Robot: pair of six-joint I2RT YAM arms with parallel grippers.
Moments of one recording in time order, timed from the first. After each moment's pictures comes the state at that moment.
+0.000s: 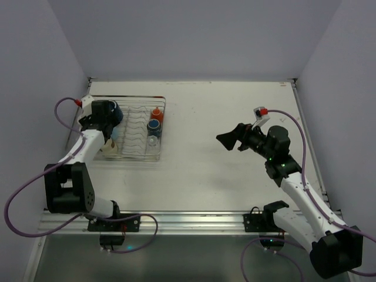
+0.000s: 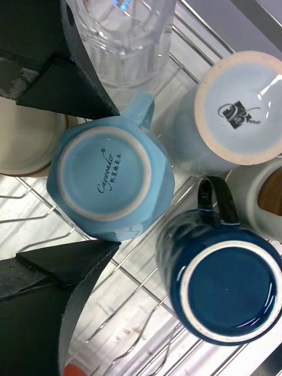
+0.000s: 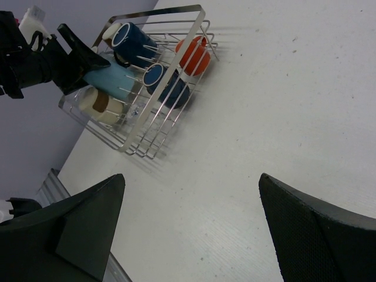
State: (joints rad) left arm 0.05 1.47 0.96 -0.24 -0.48 -0.52; right arm 0.29 0.88 0.60 0.07 -0.45 0.53
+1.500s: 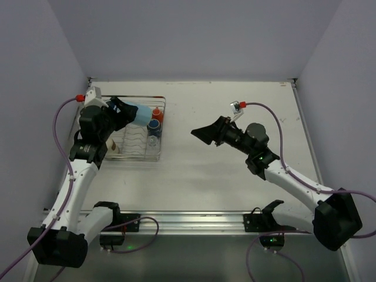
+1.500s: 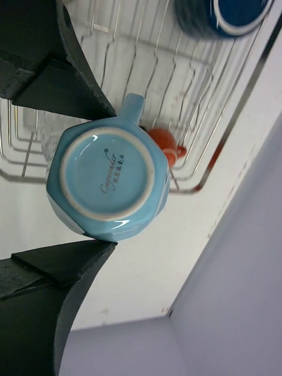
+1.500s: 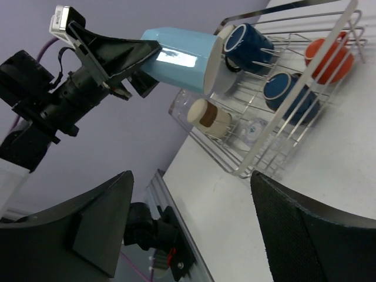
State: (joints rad) left arm -0.07 0.98 0.91 -0.23 0.05 -0.63; right arm 0.56 1.11 0.64 0.49 -0.41 0.89
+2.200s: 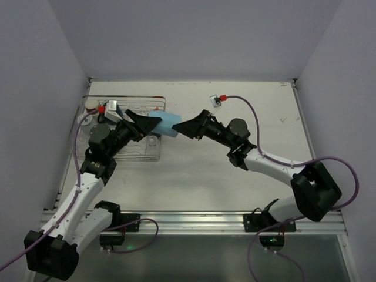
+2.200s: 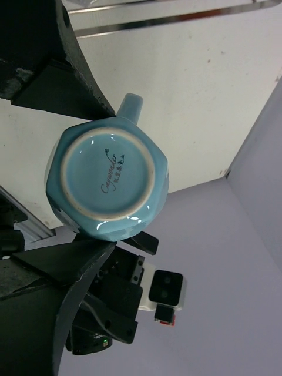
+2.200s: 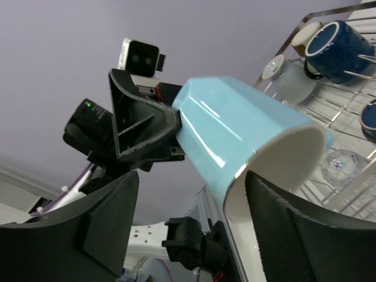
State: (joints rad) left arm -0.23 0.85 0.64 0.17 0.37 -0.99; right arm 0.69 1.42 0.78 0.85 -0.44 1.08
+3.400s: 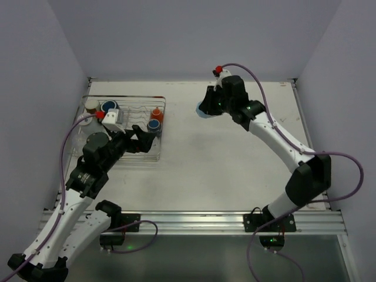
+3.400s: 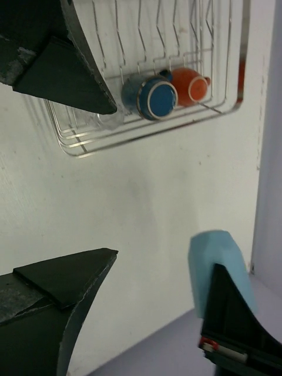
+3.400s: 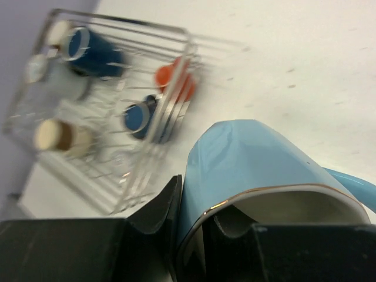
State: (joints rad) left arm -0.41 0.67 0.79 -0.28 0.09 -0.42; right arm 0.53 1.47 1.31 -0.27 -0.18 0.47
